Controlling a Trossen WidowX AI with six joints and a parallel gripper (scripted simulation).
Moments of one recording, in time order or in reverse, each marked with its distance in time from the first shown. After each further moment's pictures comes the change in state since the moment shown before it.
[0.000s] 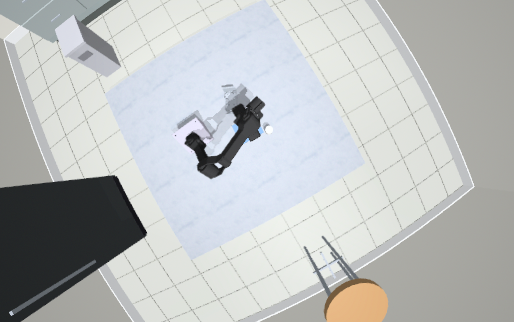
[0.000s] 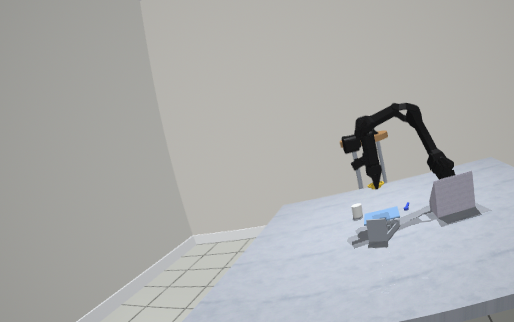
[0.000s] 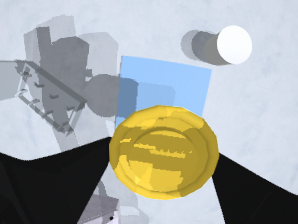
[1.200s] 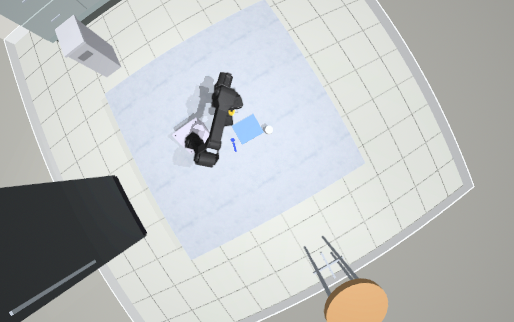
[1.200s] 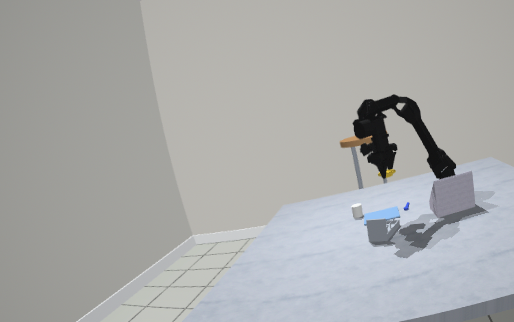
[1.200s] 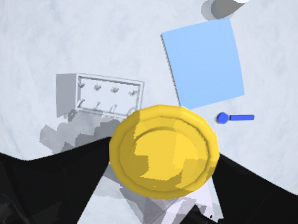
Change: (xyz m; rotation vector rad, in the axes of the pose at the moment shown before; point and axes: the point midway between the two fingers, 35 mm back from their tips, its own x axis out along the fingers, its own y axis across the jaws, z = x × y) arm -0.057 0.106 -0.048 0.425 0.012 -0.005
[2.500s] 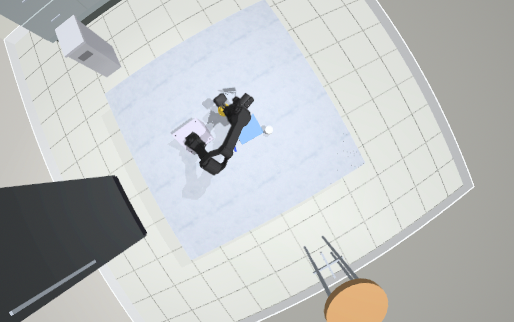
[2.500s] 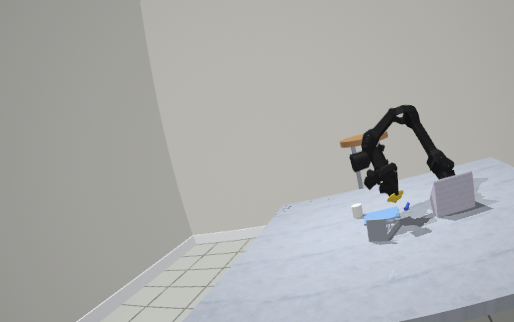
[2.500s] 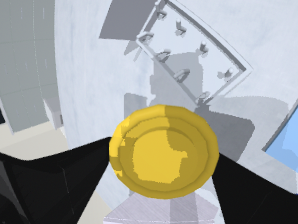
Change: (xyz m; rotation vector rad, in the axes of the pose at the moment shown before) arm 0.087 0.021 -0.021 -0.568 0.343 0.531
